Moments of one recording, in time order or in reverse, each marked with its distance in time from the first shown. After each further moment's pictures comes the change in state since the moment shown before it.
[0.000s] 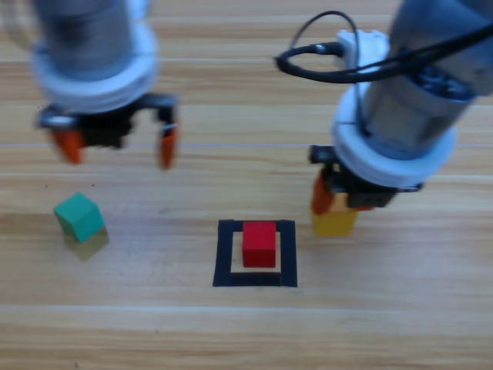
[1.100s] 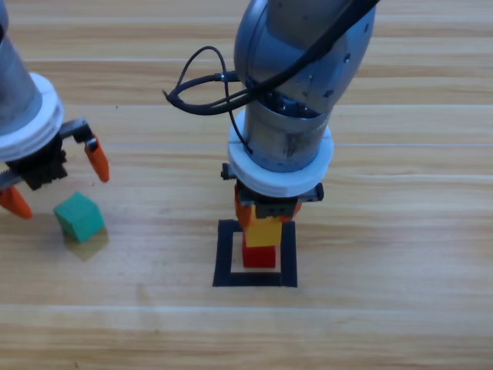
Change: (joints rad) arm 0 0.275 -0.174 0.519 -0.456 -0.121 -0.276; arm 1 0.062 0.316 -0.434 0.193 -0.002 0.048
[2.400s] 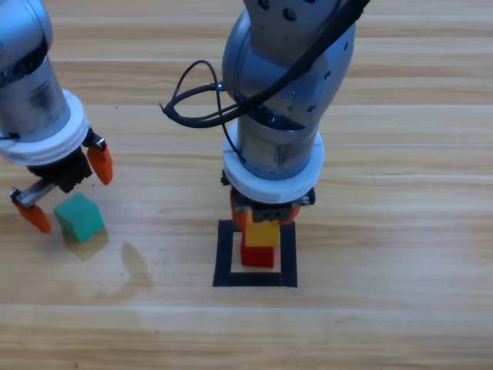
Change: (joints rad) arm 0 0.029 0.145 -0.053 0.000 0.014 -0.376; arm 1 0.002 0.042 -0.023 0.000 -0.029 0.000
